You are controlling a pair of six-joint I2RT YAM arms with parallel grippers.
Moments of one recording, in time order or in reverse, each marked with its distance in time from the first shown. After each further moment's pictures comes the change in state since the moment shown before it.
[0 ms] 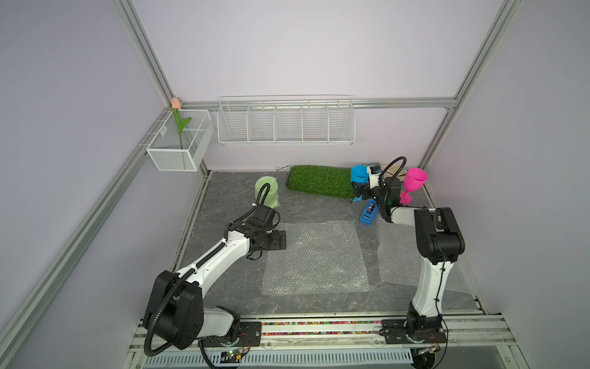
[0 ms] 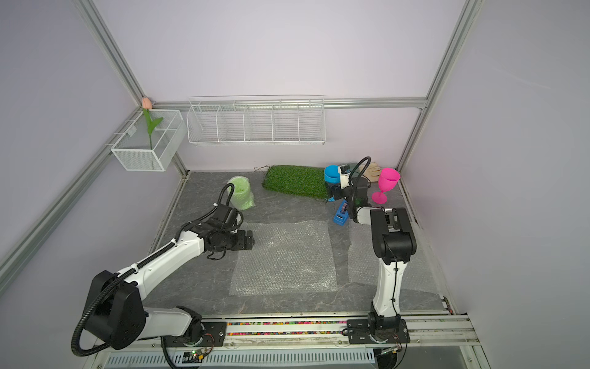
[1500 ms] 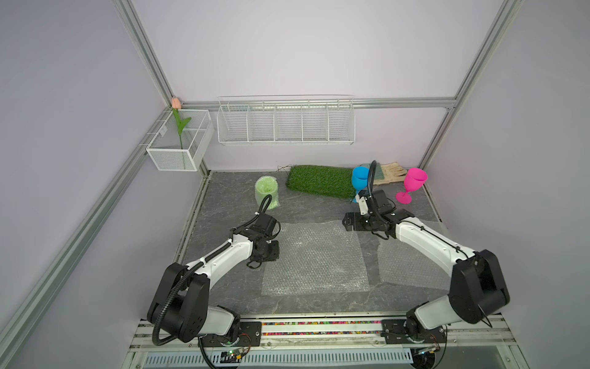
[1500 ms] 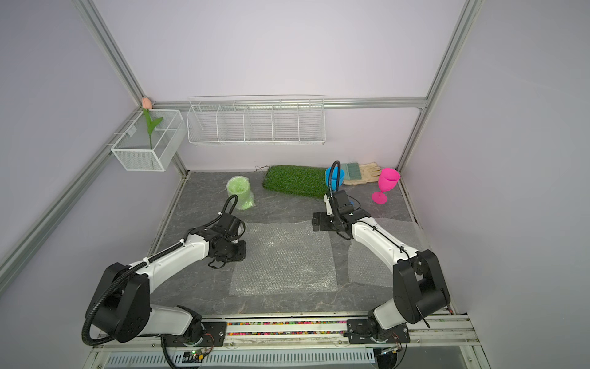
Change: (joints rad) left arm 0.000 0.028 -0.101 0.011 0.031 -0.047; right arm 0.278 -0.594 -0.137 -1.124 0.274 0.321
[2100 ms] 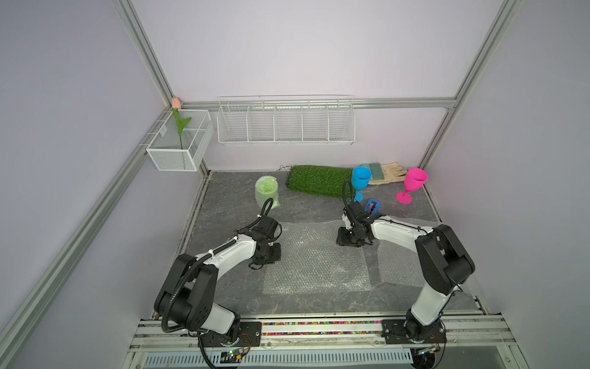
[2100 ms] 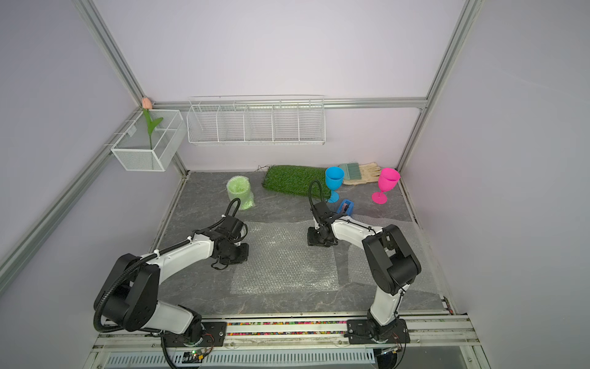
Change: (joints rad) left arm 0.004 0.111 -0.043 0.066 0.026 0.006; right arm 0.137 0.290 0.002 -0.049 -0.065 0.179
